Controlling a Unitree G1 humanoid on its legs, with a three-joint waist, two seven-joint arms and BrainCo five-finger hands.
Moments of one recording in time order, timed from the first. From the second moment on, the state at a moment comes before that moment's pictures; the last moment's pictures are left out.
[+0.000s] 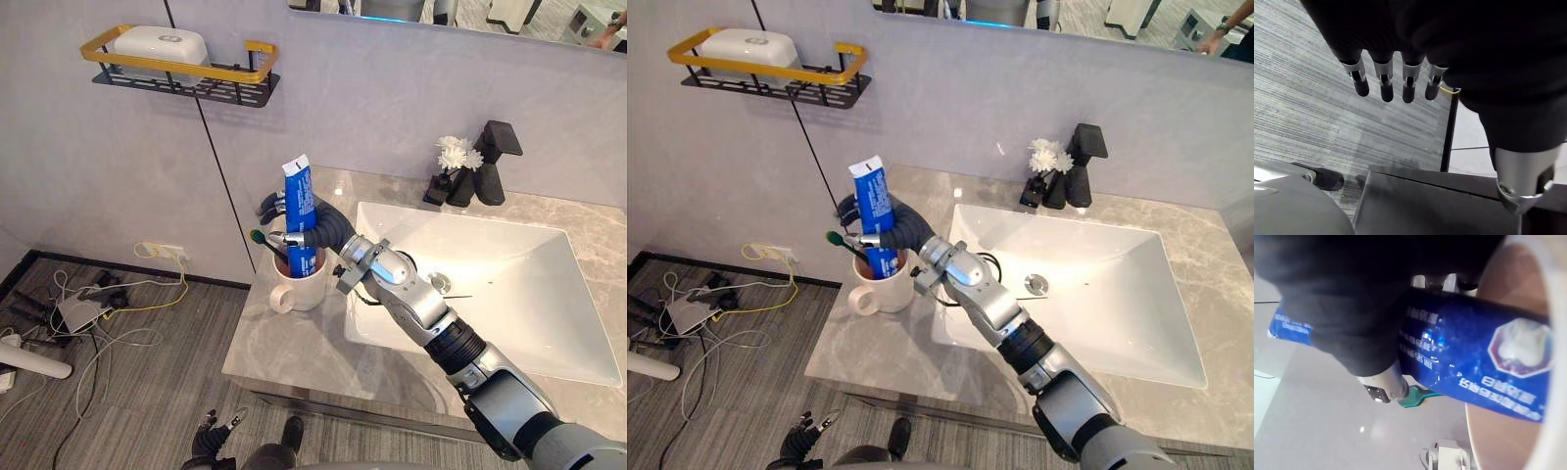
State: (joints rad) left arm 0.24 0.11 0.09 0.82 -0.05 -0.11 0.13; right arm -0.63 -0.21 0.55 0.17 0.46 -0.08 0.20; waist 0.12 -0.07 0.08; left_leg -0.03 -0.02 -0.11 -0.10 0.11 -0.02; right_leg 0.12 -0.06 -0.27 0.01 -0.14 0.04
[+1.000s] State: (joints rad) left arm 0.23 0.11 0.09 0.86 -0.04 -0.11 0.13; right arm -0.59 -0.40 0.45 -0.03 0.38 -0.11 0.24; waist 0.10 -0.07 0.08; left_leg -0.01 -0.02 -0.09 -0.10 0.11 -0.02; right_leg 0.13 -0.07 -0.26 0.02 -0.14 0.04
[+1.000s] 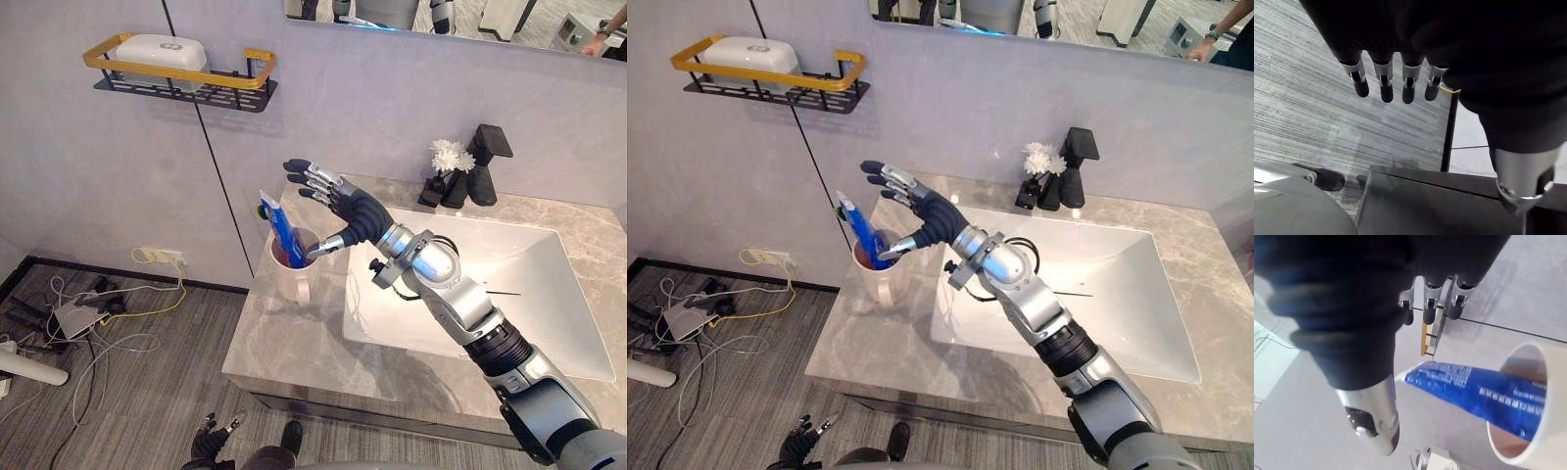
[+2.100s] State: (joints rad) left arm 0.23 0.12 0.08 0.90 0.03 -0.10 0.09; right arm -0.17 -0.62 -0.90 -0.13 0.19 -0.29 -0.18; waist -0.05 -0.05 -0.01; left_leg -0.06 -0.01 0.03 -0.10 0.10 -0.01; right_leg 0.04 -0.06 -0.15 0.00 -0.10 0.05
